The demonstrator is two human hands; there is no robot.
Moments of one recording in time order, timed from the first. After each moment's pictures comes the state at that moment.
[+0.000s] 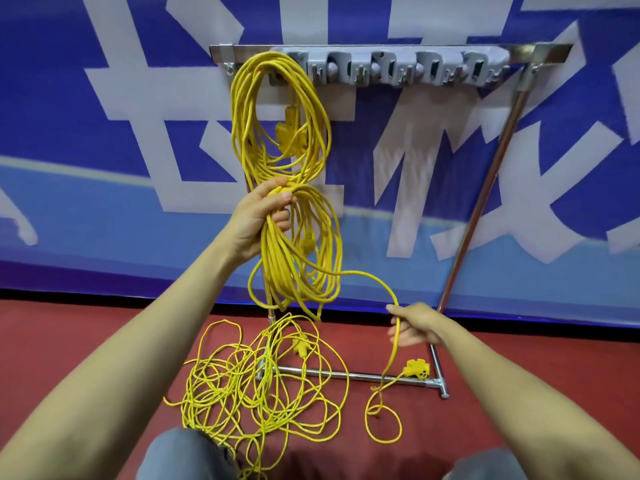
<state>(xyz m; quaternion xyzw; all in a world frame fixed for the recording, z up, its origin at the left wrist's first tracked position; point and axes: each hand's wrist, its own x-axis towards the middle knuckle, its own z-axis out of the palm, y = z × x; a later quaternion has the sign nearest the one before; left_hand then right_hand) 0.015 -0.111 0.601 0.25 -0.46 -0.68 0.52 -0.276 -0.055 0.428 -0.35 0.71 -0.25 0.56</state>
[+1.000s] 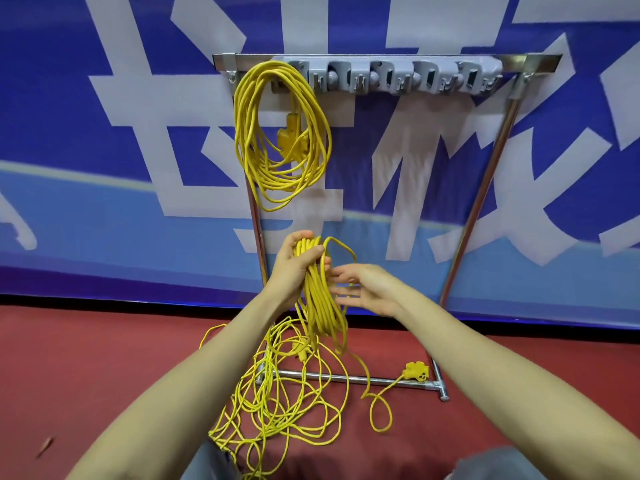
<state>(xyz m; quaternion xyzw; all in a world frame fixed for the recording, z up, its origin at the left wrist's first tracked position) -0.030 -0.080 0.527 0.34 -0.43 -0.63 0.55 -0.176 -0.055 0.528 -0.35 0.52 -0.39 0.67</state>
